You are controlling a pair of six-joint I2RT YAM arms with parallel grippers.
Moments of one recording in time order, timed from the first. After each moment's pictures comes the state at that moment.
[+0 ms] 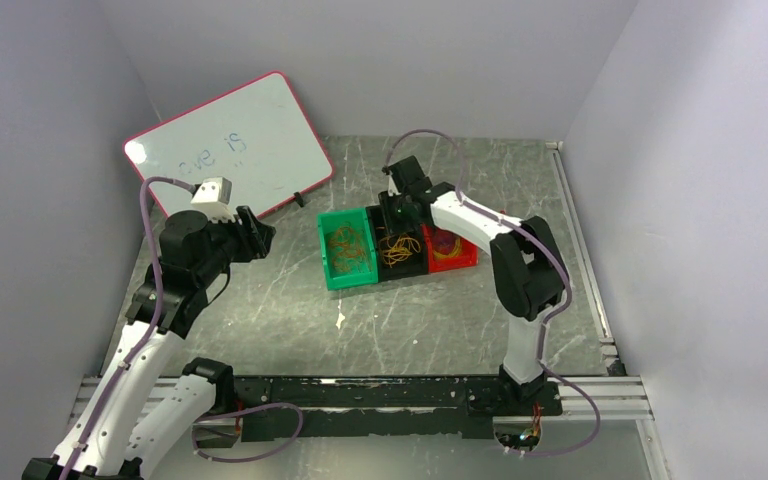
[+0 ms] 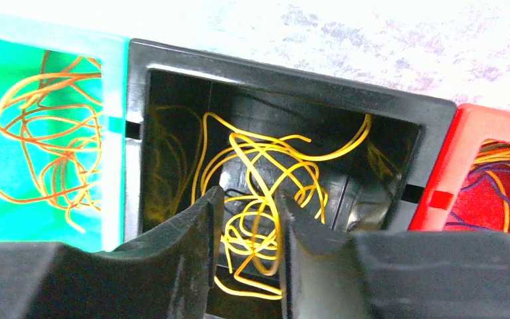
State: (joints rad) left arm -0.27 0.72 0.79 -0.40 0.03 -0.36; right arm 0.55 1.93 1.40 -0.44 -0.04 0.21
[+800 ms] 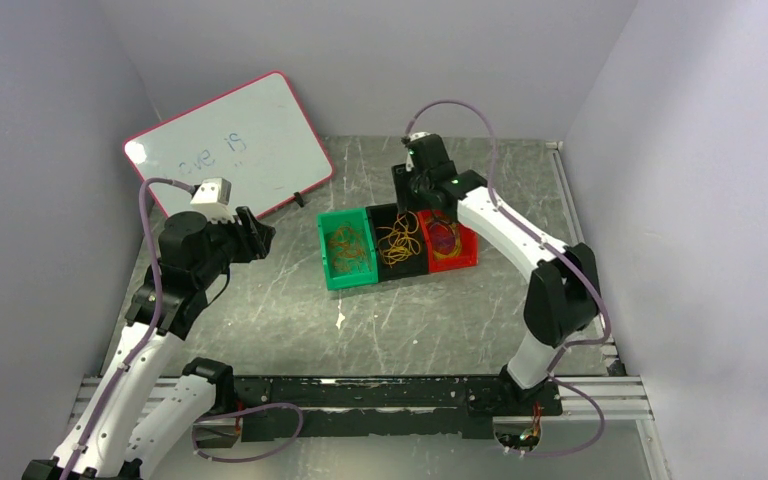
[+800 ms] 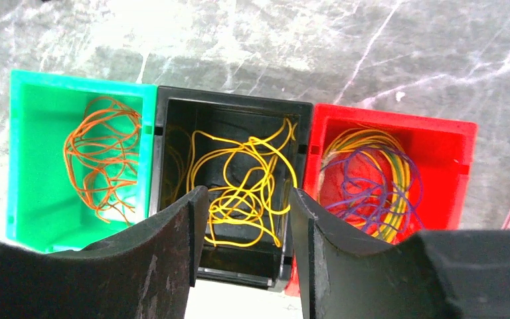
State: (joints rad) left arm -0.27 0.72 0.79 -0.40 0.03 -0.35; right arm 0.54 1.73 1.45 -0.51 0.11 0.18
